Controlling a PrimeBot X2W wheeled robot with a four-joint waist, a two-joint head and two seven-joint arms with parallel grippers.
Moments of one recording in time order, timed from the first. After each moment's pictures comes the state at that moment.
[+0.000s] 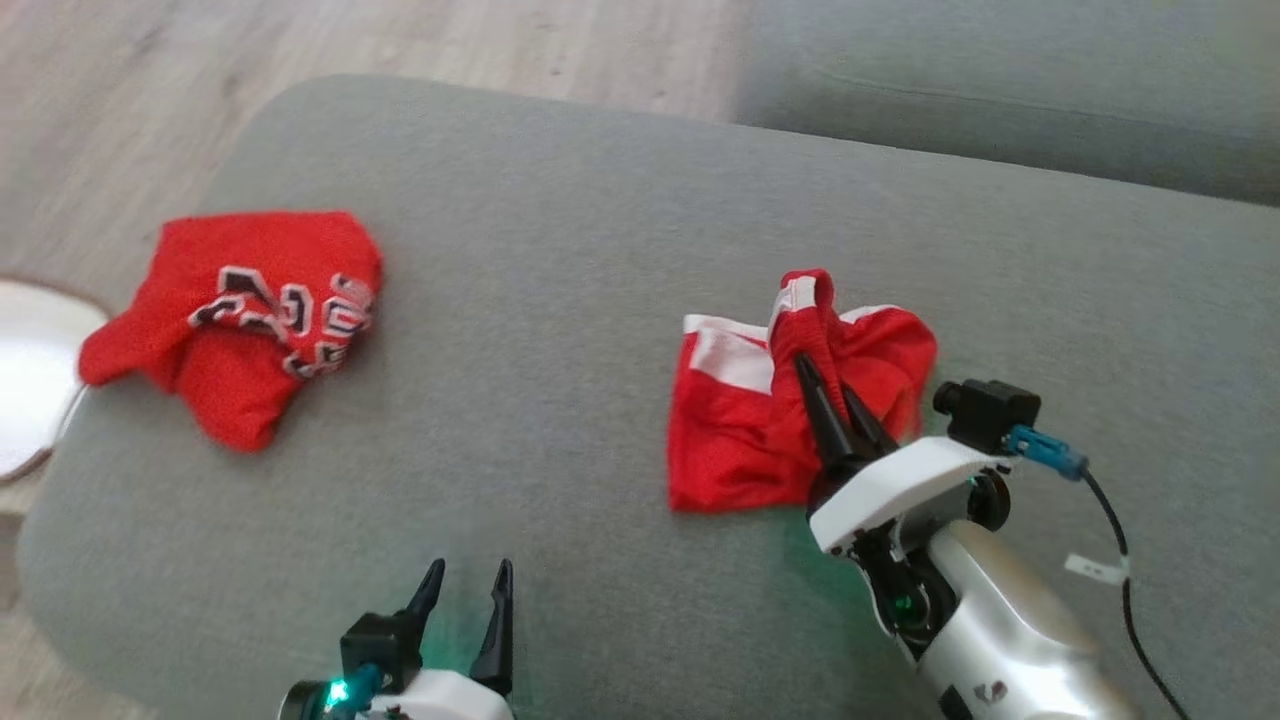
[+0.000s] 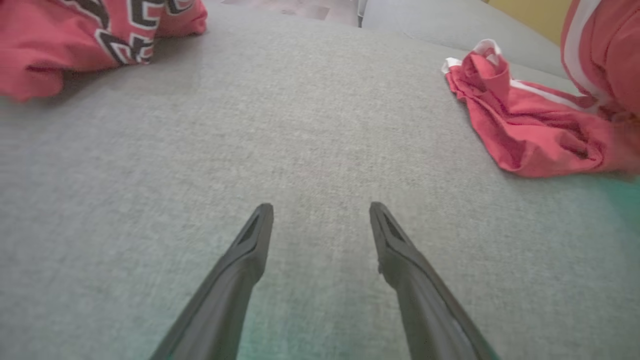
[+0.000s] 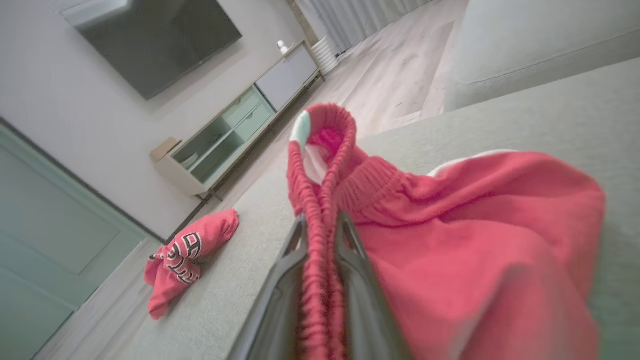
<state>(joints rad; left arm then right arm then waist) -0.12 0.05 -0.37 0.68 -0.33 -0.02 -0.25 -0.39 -0.06 0.51 0.64 0.79 0.13 -0.20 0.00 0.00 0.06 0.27</state>
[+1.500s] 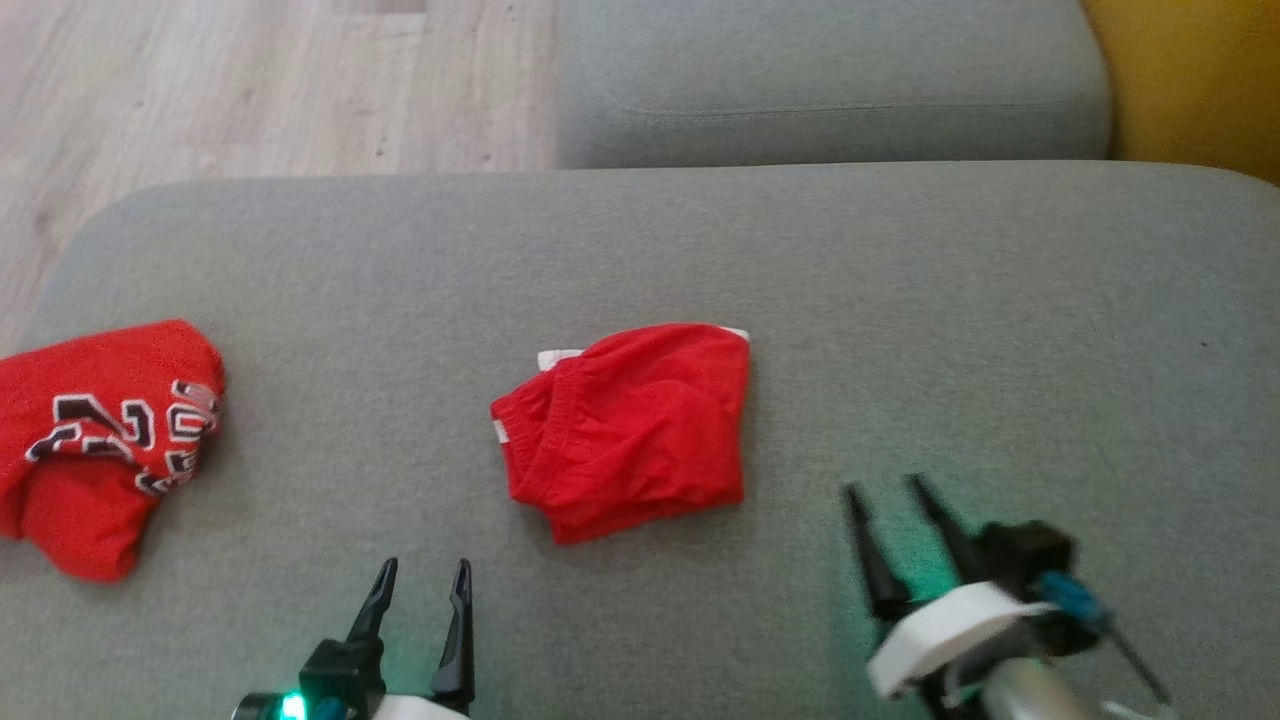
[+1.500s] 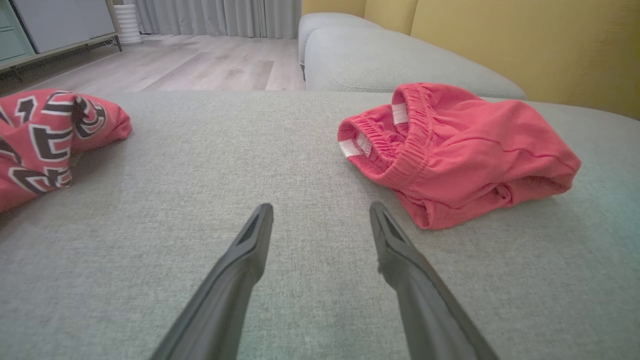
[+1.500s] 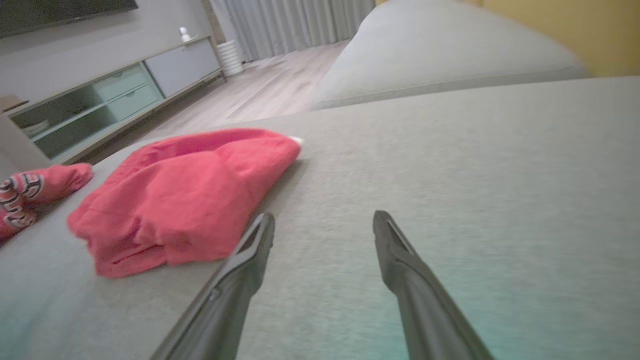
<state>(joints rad) 0.01 0.05 -0.22 0.48 -0.16 -0.01 -0.25 -0.12 -0.05 0.23 0.58 0.27 0.13 -0.25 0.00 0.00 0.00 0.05</state>
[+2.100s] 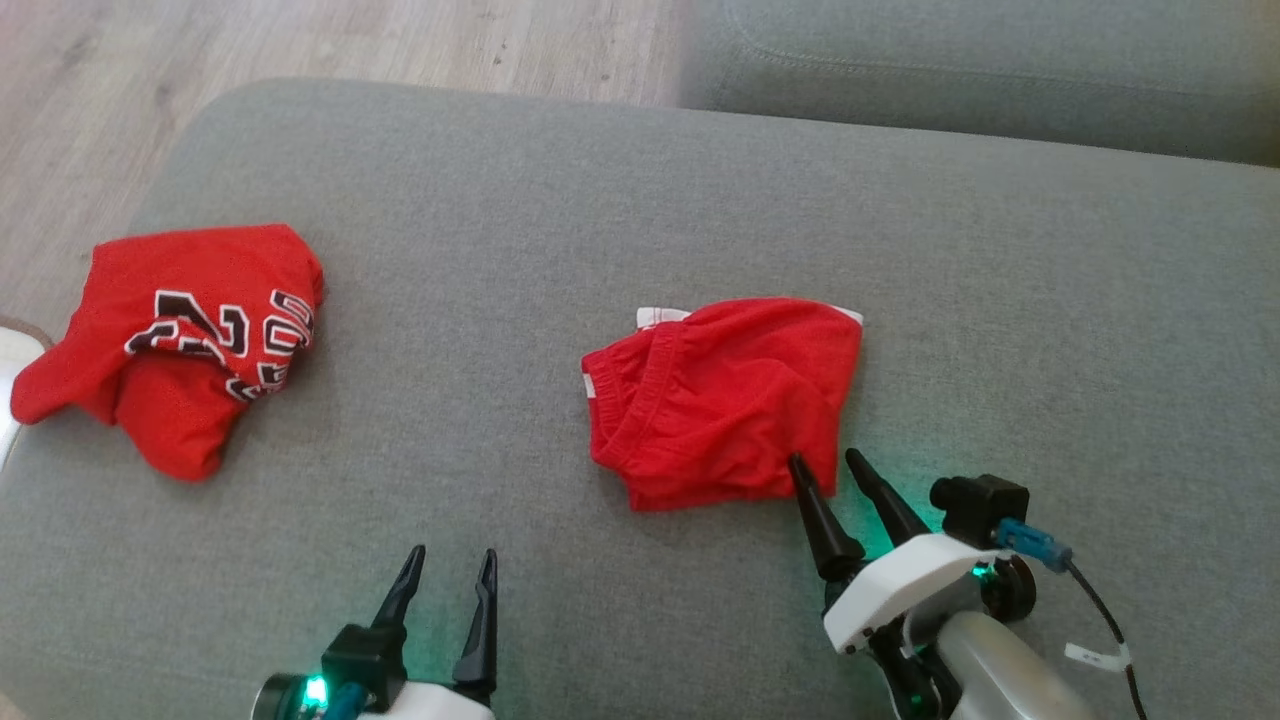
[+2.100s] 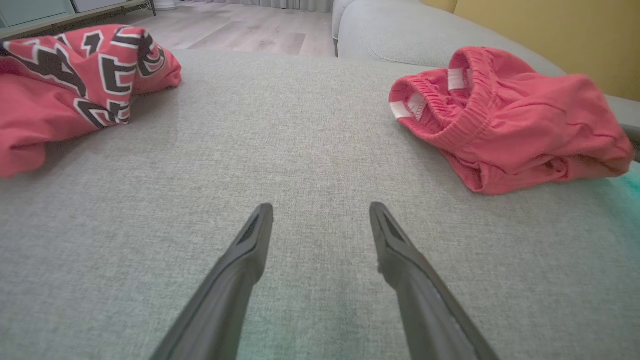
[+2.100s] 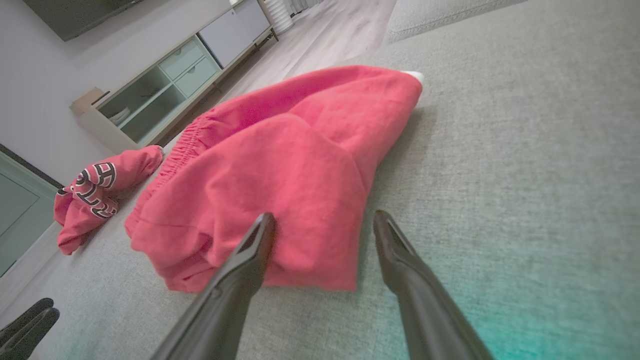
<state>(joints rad) -0.03 0.05 -0.27 0.50 -0.19 -0.03 -0.25 -0.28 -0.05 0.47 0.74 0.58 0.13 -0.25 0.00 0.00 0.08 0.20</state>
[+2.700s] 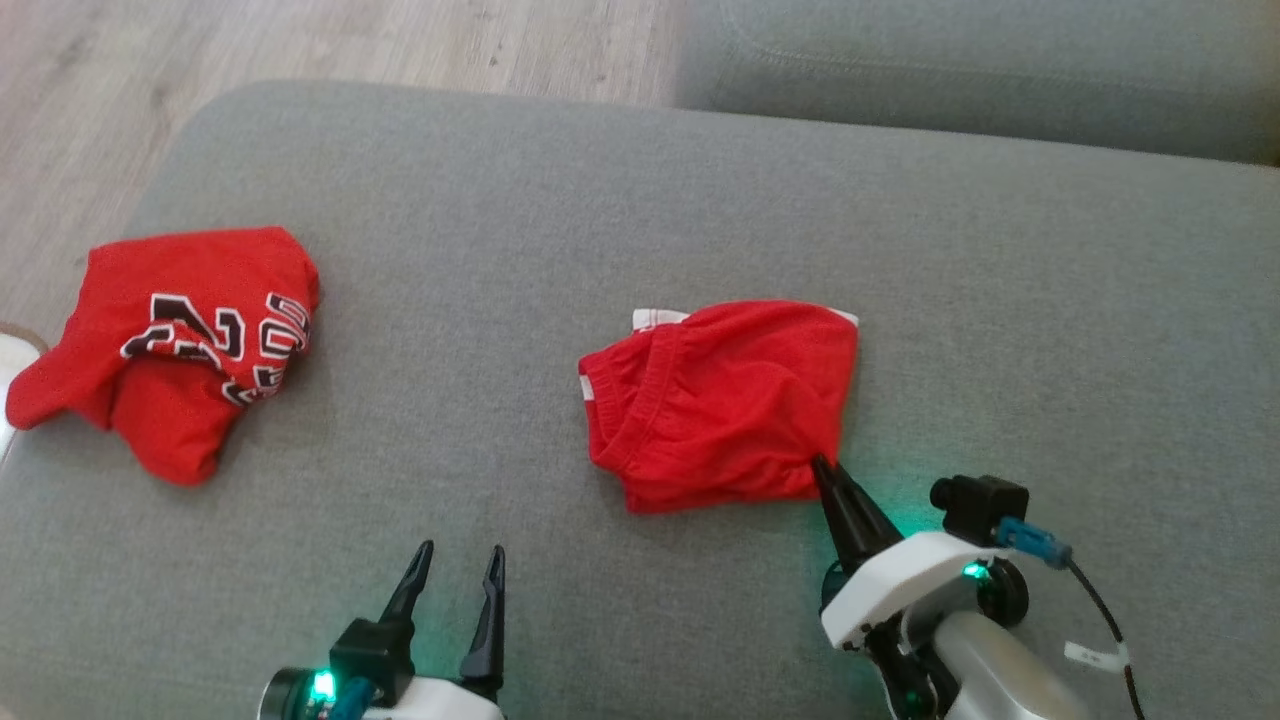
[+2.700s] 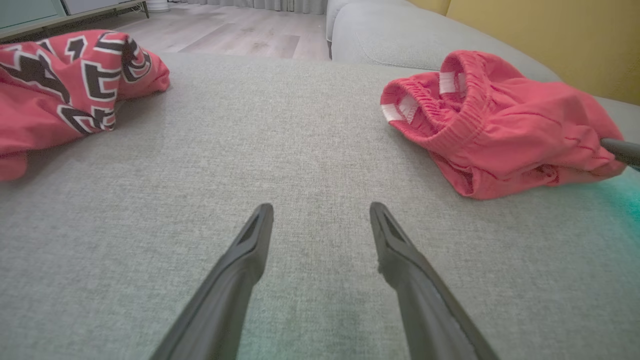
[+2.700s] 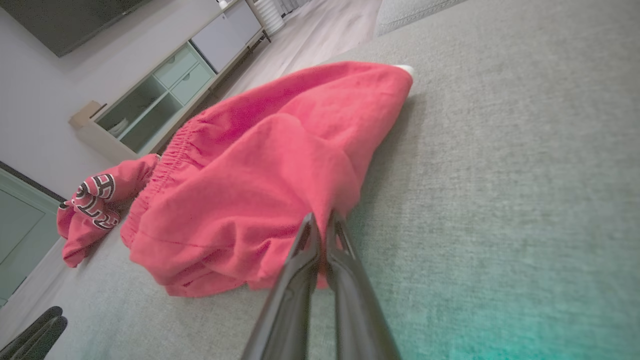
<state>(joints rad) -0.04 0.05 -0.29 0.51 -0.20 -0.02 -0.25 -0.31 -0.05 0.52 0.79 0.68 0.13 -0.25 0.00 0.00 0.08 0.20</state>
